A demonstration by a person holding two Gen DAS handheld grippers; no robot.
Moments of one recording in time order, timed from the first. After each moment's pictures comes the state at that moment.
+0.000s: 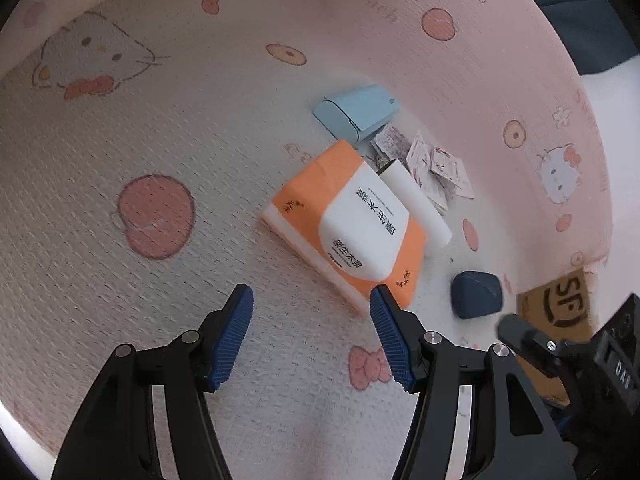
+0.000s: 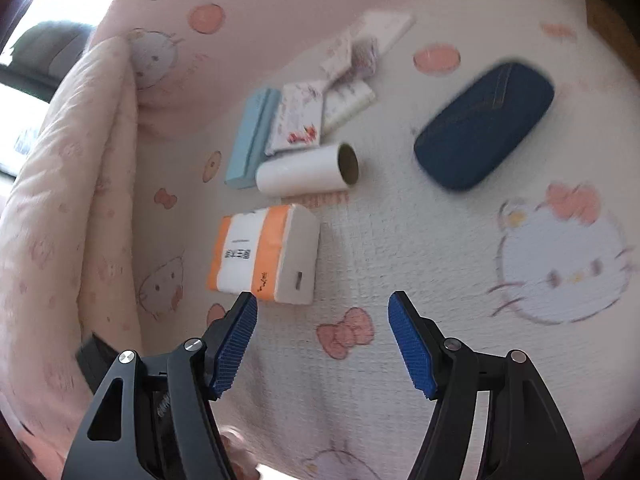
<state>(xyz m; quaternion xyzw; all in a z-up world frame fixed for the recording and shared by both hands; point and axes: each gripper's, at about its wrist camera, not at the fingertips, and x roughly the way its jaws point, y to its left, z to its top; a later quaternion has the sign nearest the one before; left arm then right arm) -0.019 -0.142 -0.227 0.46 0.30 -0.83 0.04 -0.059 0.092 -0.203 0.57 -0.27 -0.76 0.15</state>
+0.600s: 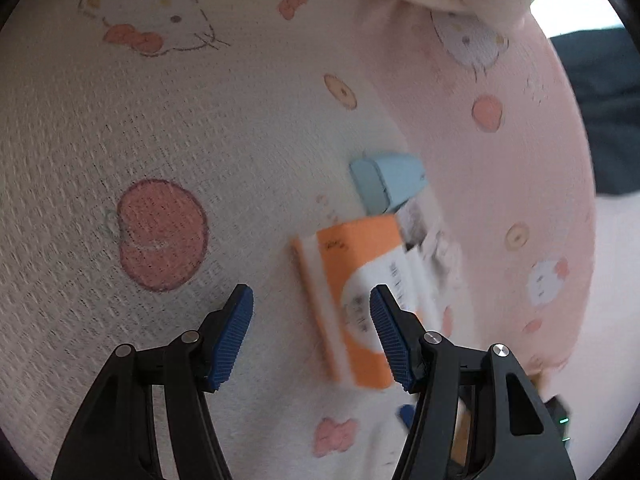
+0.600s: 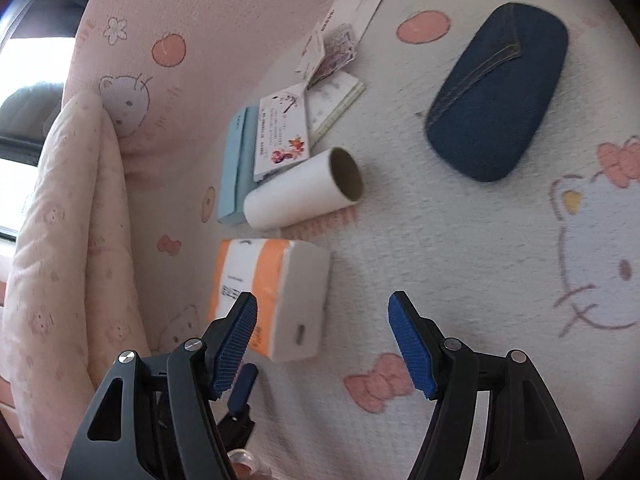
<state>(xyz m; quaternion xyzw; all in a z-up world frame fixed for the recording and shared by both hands) -0.026 -0.189 -0.244 0.38 0.47 -0.79 0.08 -0.086 0.081 -0.239 0.54 -0.37 -0.75 0.14</state>
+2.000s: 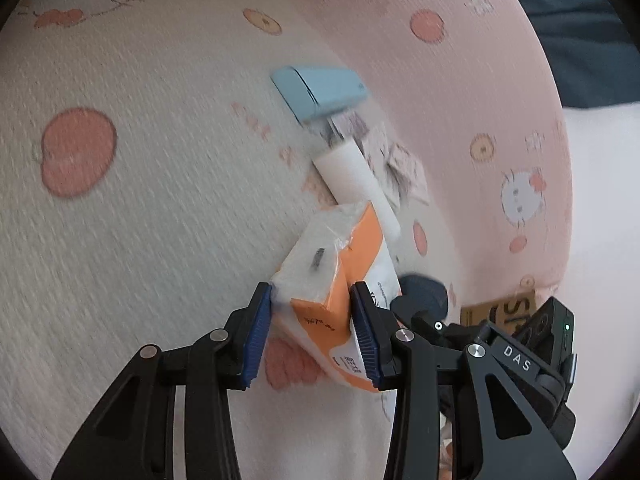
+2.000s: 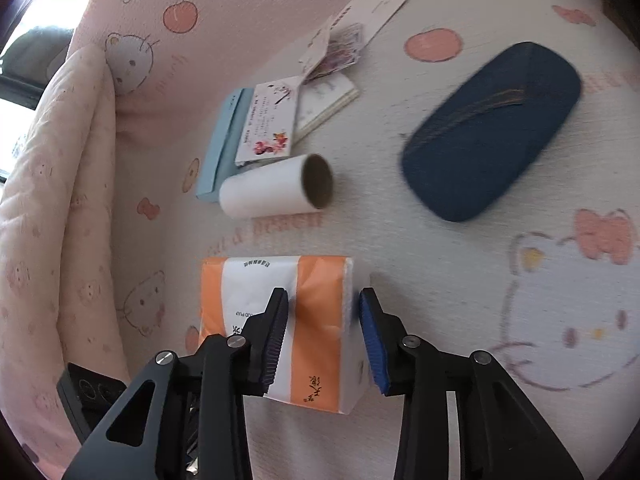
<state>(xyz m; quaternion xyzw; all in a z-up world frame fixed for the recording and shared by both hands) -0.026 -0.122 -0.242 0.45 0.41 -0.79 -0.04 -0.088 0.108 -0.232 0.56 -0.27 -0.76 0.16</state>
